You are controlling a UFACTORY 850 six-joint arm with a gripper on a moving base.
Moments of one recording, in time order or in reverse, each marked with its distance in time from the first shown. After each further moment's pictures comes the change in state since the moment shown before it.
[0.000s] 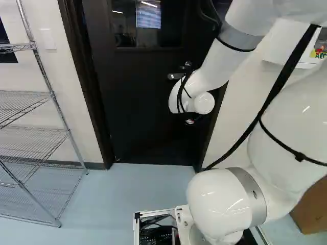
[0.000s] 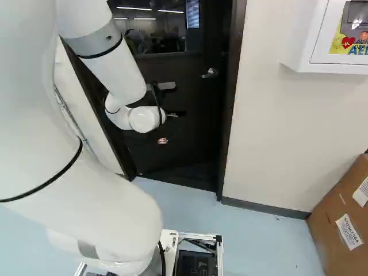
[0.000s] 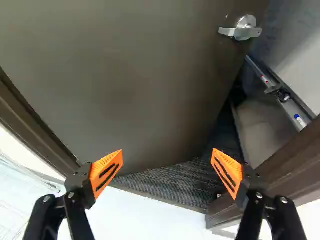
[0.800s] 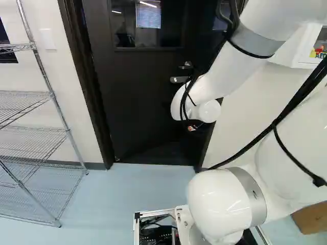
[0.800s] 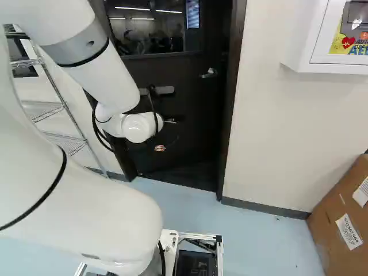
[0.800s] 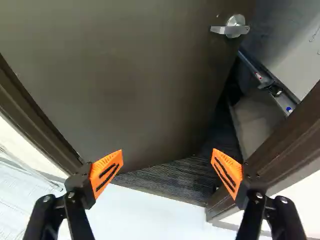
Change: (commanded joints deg) arm 0.1 5.6 5.1 0.9 0.0 0.0
